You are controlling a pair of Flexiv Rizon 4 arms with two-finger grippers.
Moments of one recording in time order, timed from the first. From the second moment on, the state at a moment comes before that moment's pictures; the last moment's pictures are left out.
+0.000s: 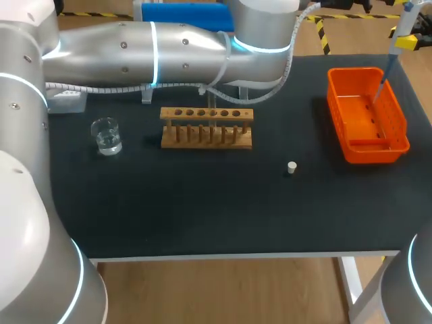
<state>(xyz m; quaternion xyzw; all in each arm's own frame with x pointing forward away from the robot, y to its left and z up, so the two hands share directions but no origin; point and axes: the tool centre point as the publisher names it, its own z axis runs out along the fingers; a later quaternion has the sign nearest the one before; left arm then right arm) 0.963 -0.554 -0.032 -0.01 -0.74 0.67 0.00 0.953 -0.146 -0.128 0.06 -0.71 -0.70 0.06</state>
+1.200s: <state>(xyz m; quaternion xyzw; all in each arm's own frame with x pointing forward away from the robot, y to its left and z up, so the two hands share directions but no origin) 0.962 -0.554 -0.047 0.00 -0.75 0.66 0.01 0.952 -0.147 -0.135 0.06 -0.71 -0.70 0.06</state>
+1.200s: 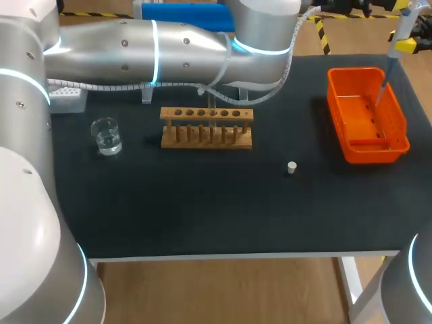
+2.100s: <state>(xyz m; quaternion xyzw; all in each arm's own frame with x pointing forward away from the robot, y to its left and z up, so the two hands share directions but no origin) 0.965 -0.555 -0.058 0.01 -0.76 0.65 0.02 0.951 -0.148 -0.138 0.06 -0.70 -0.70 0.06</state>
